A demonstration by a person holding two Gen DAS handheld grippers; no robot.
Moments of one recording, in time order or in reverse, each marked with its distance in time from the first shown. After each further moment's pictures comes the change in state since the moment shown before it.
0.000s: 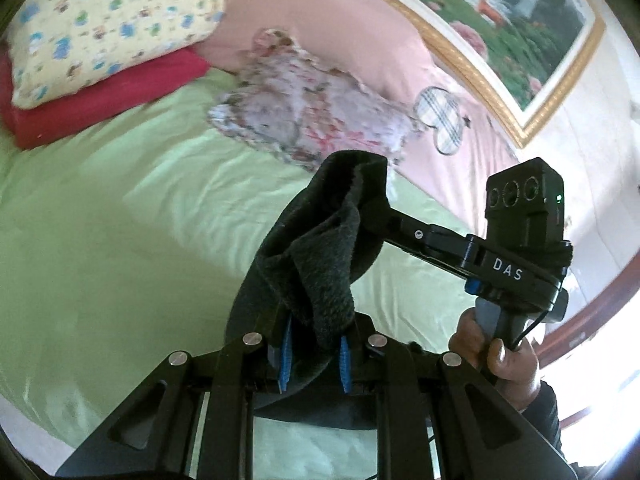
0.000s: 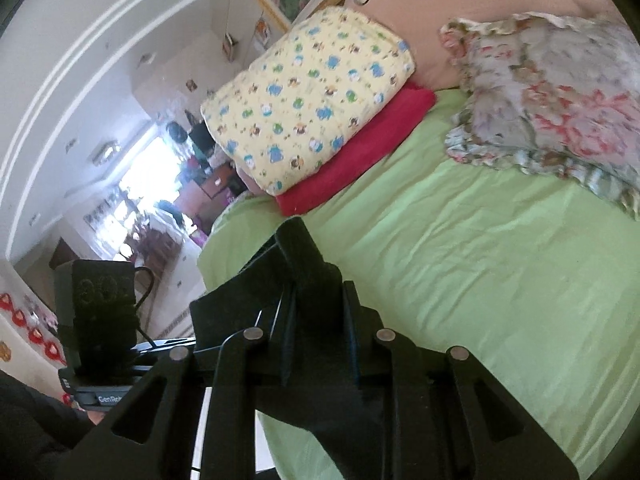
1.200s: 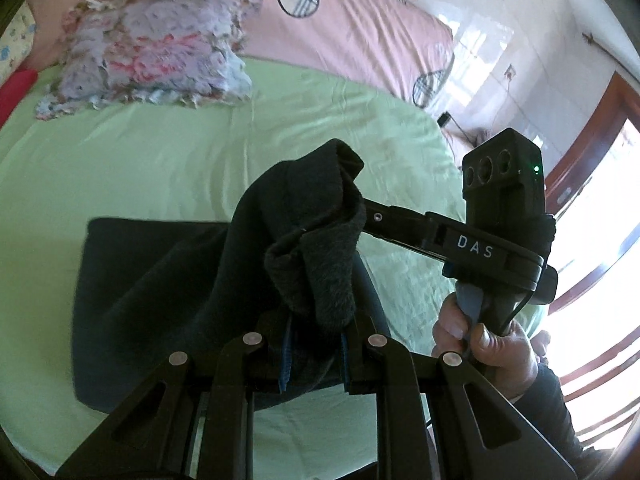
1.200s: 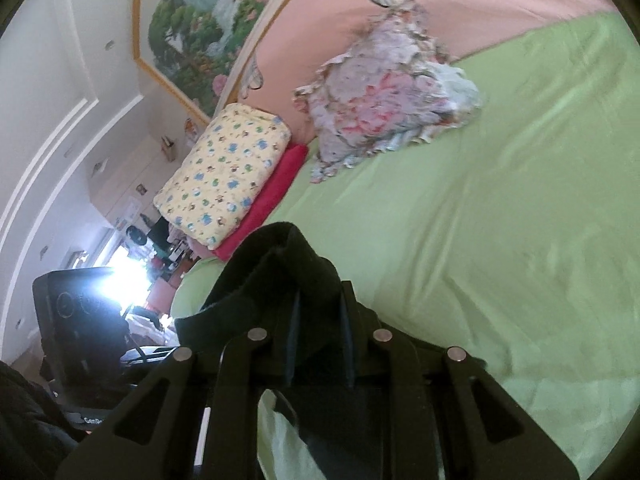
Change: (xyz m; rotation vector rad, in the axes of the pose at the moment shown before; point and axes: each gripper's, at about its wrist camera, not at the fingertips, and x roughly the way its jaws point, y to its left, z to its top) left arm 0.111 -0.184 -0.114 0.379 0.289 -0.119; right arm -0.187 -0.108 -0.159 0.279 -0.300 -0.147
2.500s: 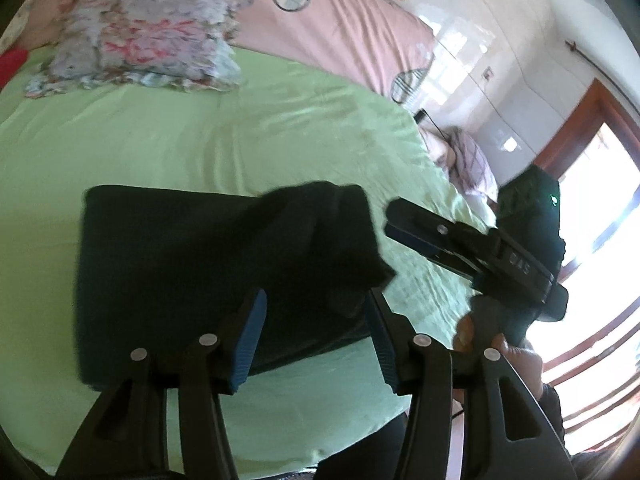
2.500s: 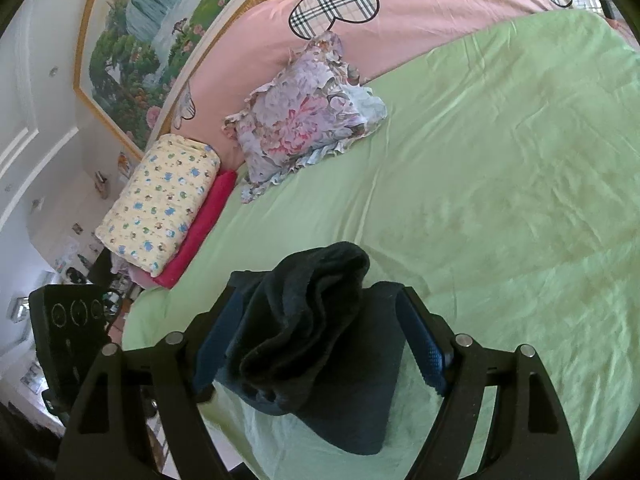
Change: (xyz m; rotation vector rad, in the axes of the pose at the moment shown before) left arm -0.025 0.034 -0.018 -0.016 0.000 -0.108; right arm -0.052 0.016 -0.042 0.096 -0.116 -0.293
